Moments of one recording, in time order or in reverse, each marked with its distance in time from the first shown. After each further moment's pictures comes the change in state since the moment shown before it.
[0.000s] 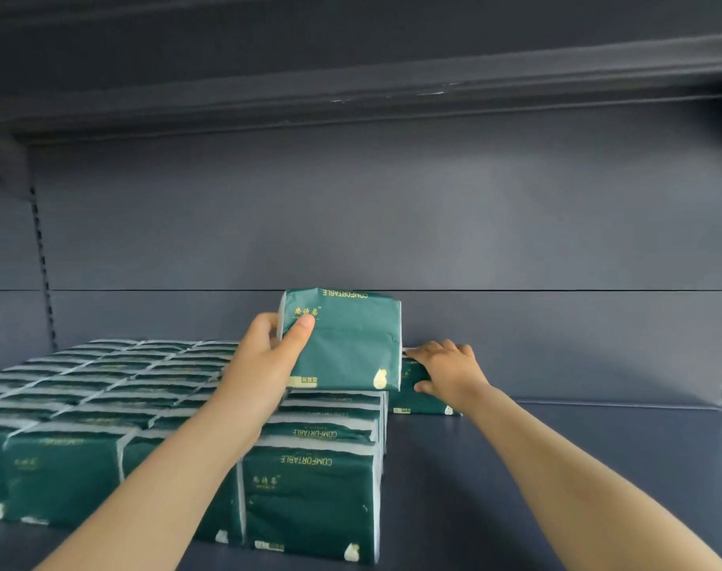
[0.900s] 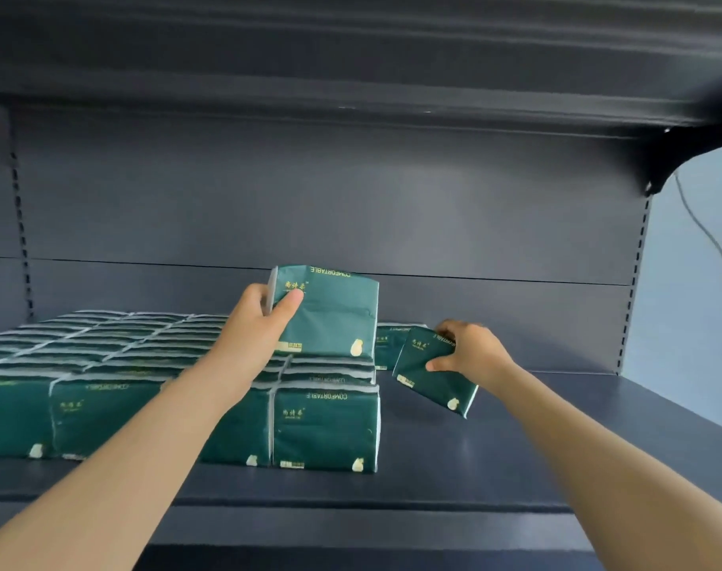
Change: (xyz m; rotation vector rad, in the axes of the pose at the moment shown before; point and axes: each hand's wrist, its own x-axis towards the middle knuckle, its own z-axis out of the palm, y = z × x) left_hand -0.018 0.007 -0.047 0.055 -0.113 0.026; right_hand -0.104 -0.011 -0.078 0.412 0.027 0.298
